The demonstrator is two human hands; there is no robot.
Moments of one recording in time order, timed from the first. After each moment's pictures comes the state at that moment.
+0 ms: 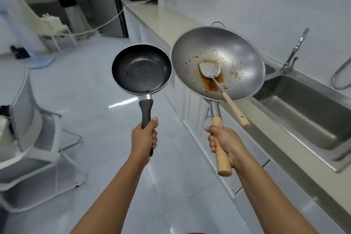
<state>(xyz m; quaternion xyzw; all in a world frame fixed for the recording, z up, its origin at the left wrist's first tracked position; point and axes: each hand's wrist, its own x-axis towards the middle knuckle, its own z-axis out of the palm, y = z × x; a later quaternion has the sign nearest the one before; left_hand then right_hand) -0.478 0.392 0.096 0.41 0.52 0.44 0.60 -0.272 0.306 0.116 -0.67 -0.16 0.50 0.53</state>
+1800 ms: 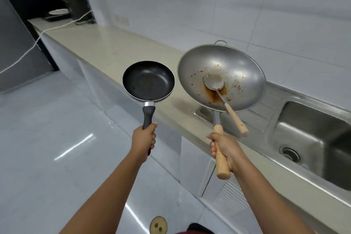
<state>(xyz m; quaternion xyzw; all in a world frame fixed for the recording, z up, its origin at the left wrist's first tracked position) -0.297 1.273 0.072 0.52 0.48 0.26 0.66 -0.140 1.092 0.085 -0.70 0.02 0.40 0.59</state>
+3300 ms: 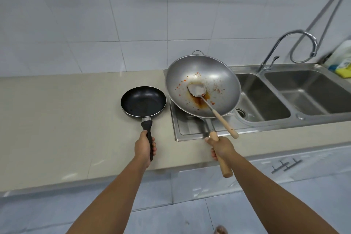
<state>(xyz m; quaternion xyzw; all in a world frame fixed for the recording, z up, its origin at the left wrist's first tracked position) -0.063 1.477 -0.001 0.57 0.33 -0.12 0.74 -0.082 1.217 0.015 -0.77 0.30 0.13 0.55</state>
